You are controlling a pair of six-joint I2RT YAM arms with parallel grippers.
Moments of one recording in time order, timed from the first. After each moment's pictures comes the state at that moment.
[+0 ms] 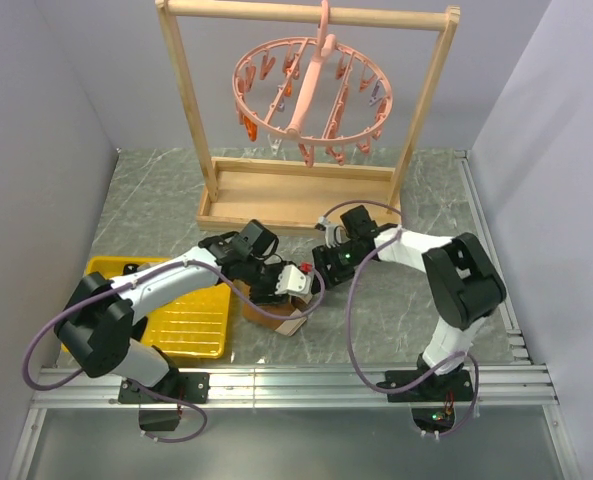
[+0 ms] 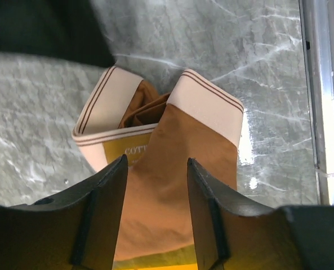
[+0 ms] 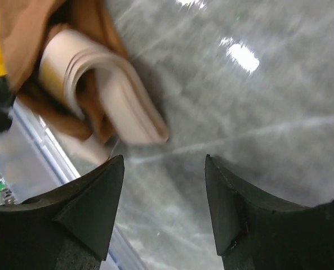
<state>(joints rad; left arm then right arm) -0.74 1.46 0.97 -0.58 0.54 0.91 0.45 1.72 0.93 -0.37 -0.69 0.07</state>
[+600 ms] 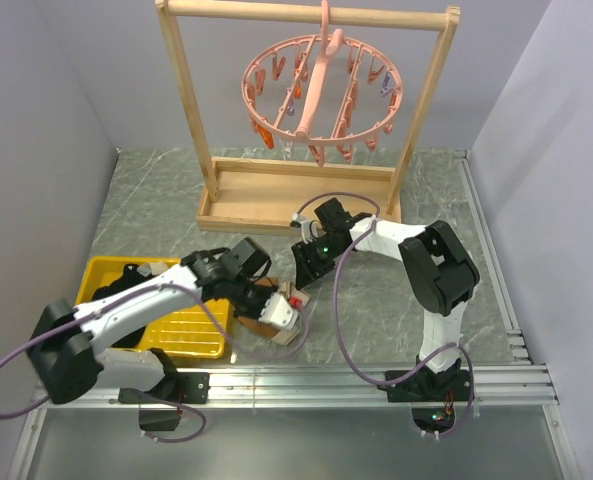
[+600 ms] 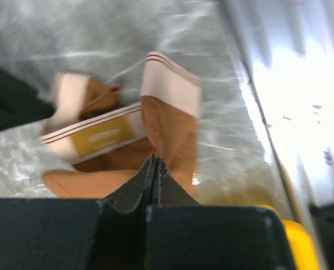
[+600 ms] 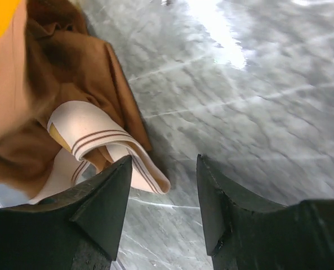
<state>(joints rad) -0.83 1.31 0.94 -0.78 0.49 1.05 0.56 1.91 1.17 -0.44 -0.65 0.02</state>
